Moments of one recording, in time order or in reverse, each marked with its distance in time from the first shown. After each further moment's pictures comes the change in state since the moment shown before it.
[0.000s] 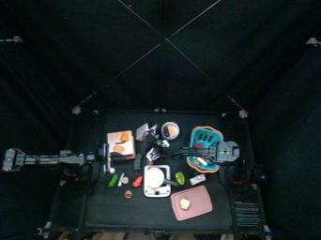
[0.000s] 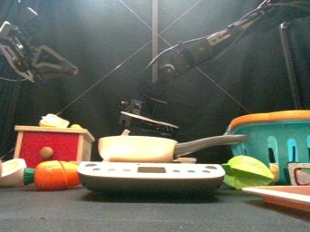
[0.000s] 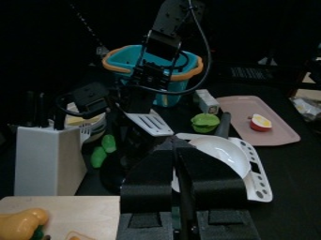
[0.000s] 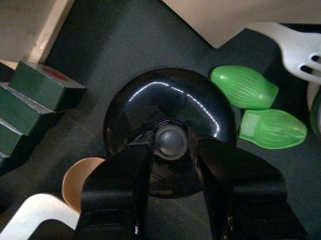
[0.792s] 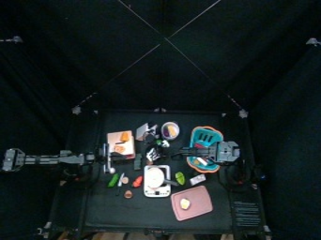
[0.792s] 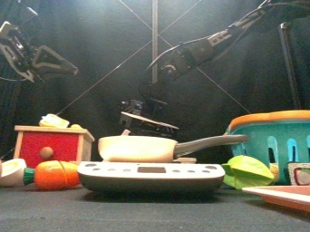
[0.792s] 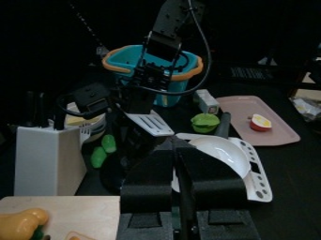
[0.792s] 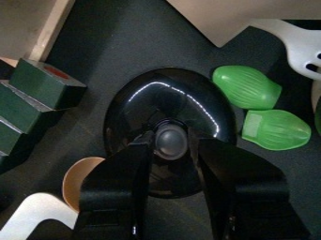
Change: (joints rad) left arm -0.002 -0.002 0.002 0.000 0.002 0.000; right arm -0.003 0.000 0.017 0.002 -0.026 -0.002
